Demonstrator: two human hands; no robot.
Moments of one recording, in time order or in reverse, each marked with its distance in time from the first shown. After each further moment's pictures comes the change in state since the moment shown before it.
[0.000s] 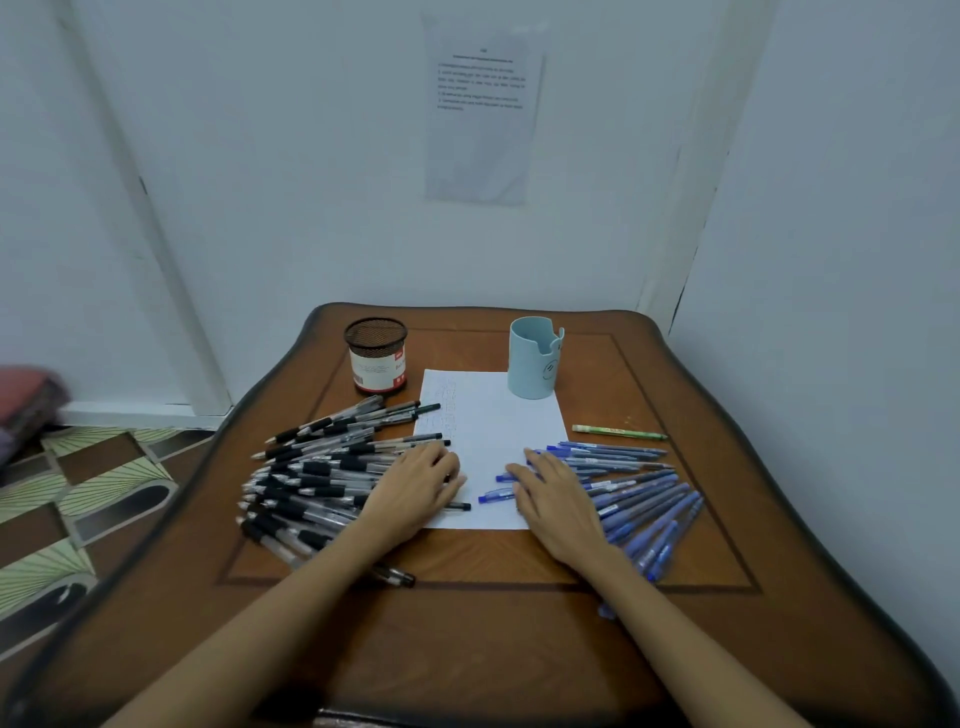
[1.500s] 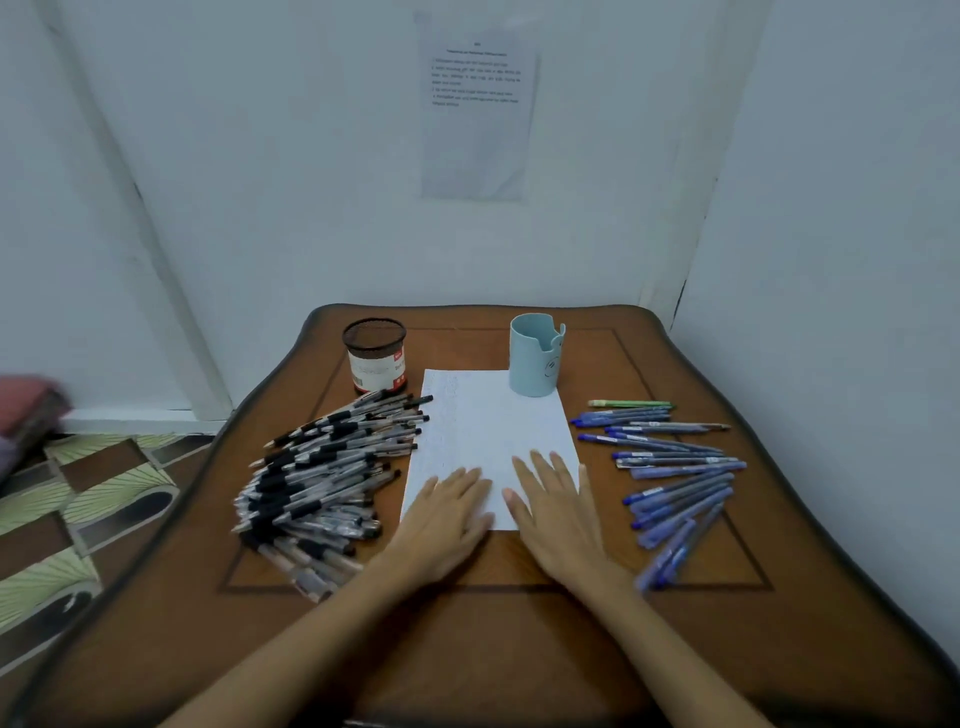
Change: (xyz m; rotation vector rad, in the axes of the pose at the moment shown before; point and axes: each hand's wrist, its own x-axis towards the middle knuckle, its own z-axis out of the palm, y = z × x) left_hand -0.015 0.049 -0.011 -0.093 -0.310 -0.130; right_hand -0.018 -0.028 -0.013 -0.126 -0.073 0.109
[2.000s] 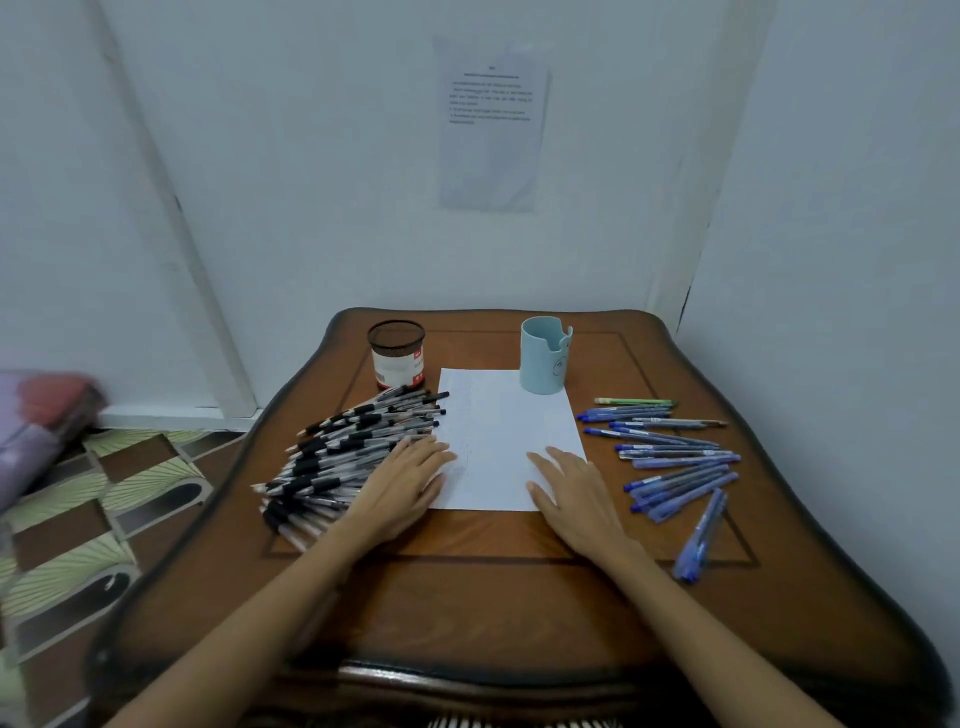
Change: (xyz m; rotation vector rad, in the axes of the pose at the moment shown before) left_hand -0.022 -0.060 -0.020 0.072 0.156 0.085; right_hand -0.007 0.019 -0.005 0.071 0.000 -0.038
